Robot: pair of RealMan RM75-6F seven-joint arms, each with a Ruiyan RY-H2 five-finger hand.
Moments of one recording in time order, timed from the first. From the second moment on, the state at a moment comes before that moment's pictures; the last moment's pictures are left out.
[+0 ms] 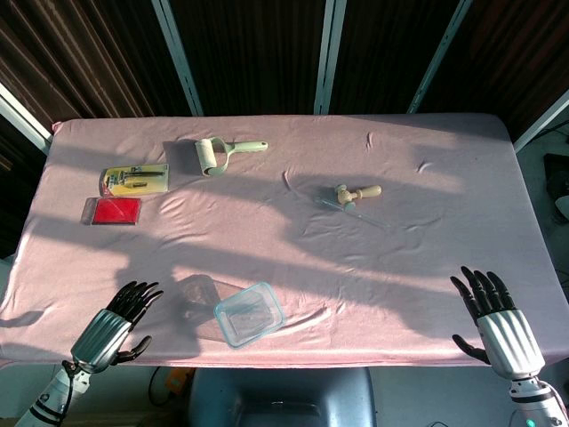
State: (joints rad) left arm -0.29 -1.27 0.16 -1.48 1.79 1.42 -0.12; right arm 0.05 -1.15 -0.05 -1.59 -1.72 1.56 -0.15
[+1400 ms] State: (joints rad) left arm -0.43 -1.94 -0.02 -1.28 1.73 1.18 0.15; right arm 0.07 -1.09 -0.11 -1.57 -1.77 1.48 -0.08
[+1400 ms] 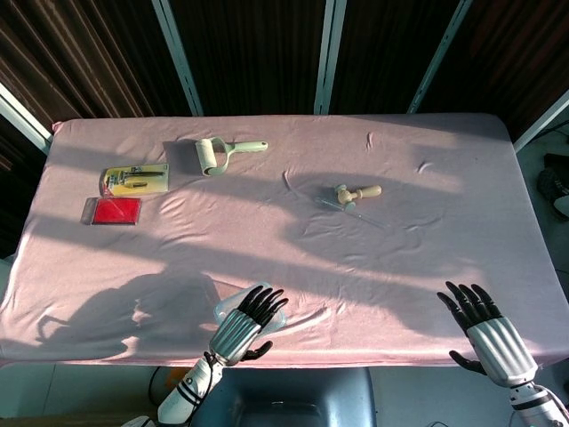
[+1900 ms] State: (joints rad) left arm -0.45 -1.82 -0.05 -1.44 1.57 1.09 0.26; right arm 0.07 -1.10 -0.11 -1.57 -1.76 1.46 -0.11
